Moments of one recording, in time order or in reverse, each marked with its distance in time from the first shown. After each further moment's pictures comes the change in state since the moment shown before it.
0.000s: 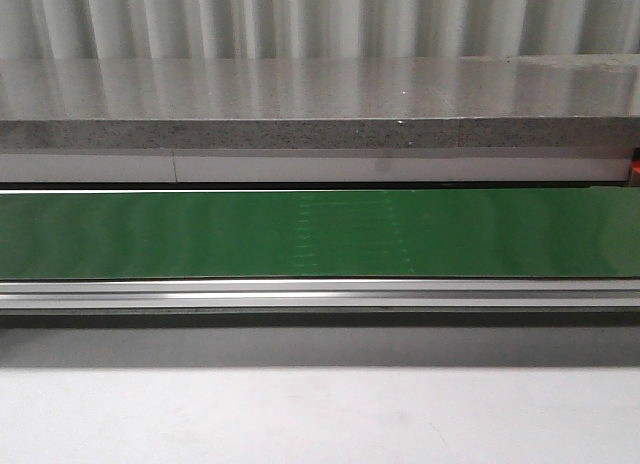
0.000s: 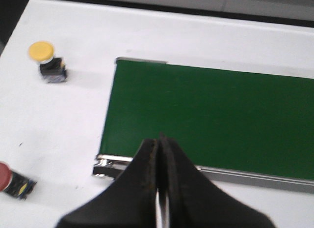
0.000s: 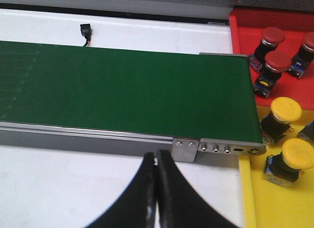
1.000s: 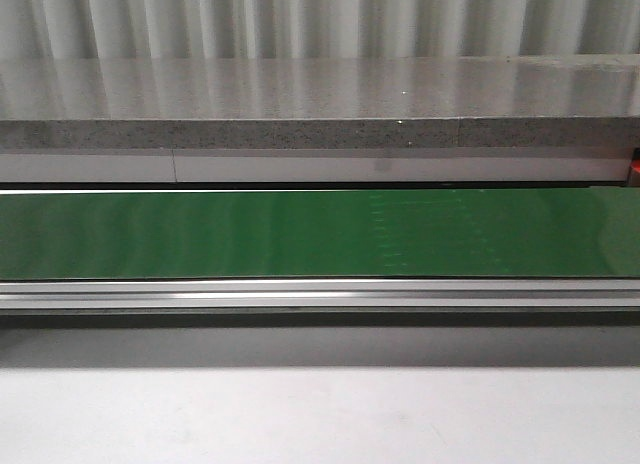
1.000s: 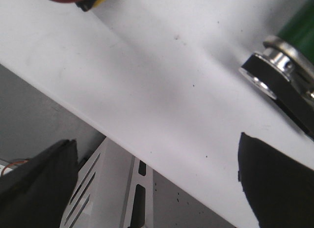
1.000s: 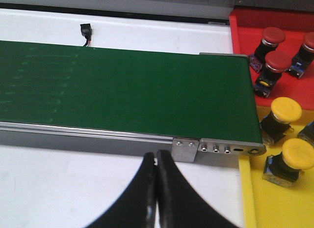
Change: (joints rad) left arm 0.457 0.600 -0.062 -0.090 0.267 -0.008; right arm 0.001 0.000 0.000 0.000 0.000 0.000
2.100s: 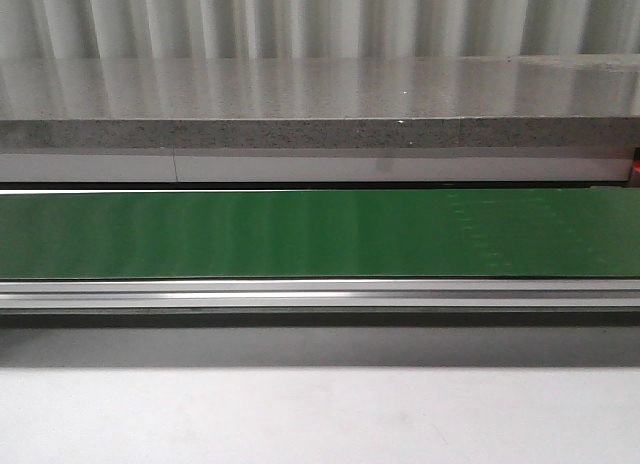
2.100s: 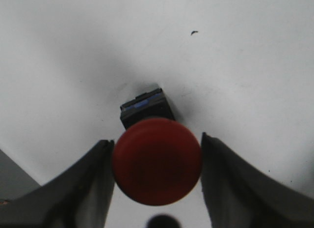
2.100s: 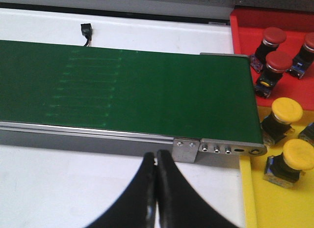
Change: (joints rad) left arm 0.122 0.229 -0.084 0.000 -0.289 -0.003; right arm 0.000 0.000 0.000 0.000 0.000 -0.002
